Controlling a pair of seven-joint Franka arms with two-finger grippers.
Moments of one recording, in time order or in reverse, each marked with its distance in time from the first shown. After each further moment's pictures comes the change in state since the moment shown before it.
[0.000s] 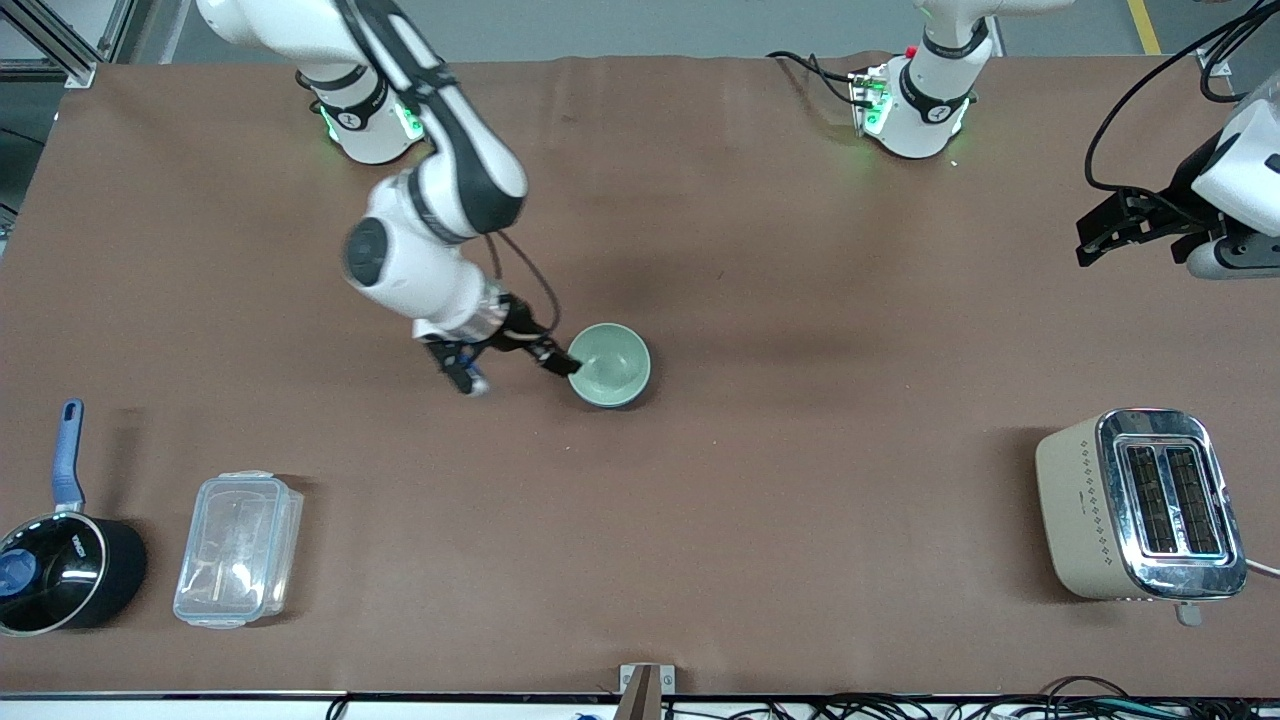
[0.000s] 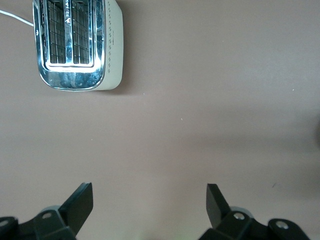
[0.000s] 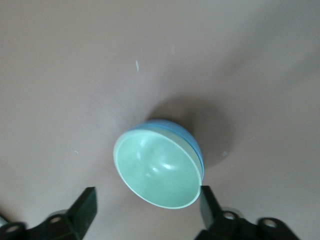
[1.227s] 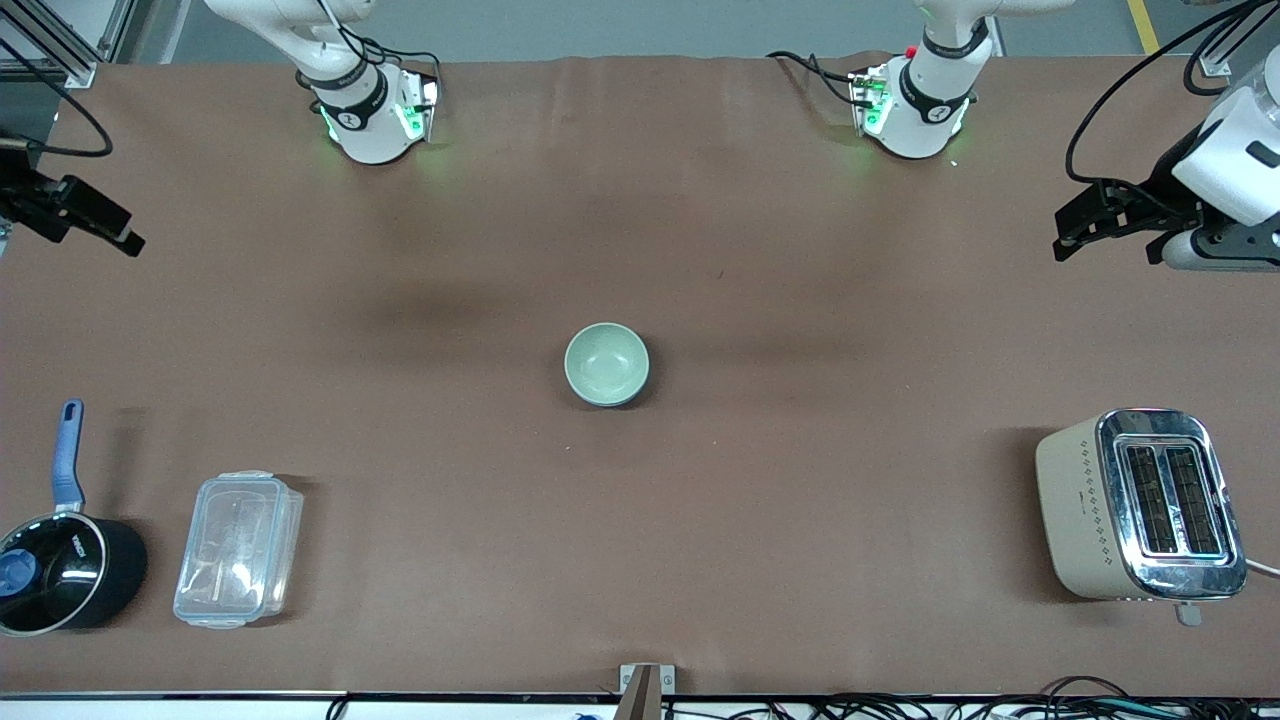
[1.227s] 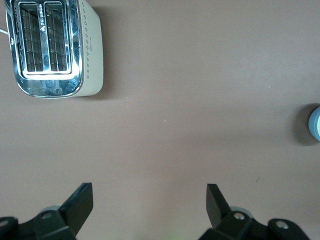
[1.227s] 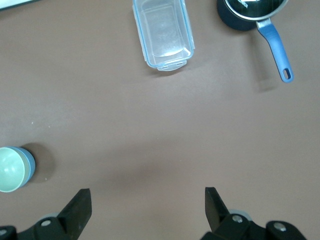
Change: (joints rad) left arm -0.004 -0.001 -0.019 0.019 -0.053 0.002 0.022; right arm -0.529 -0.454 0.023 0.192 -0.559 -0.689 -0.709
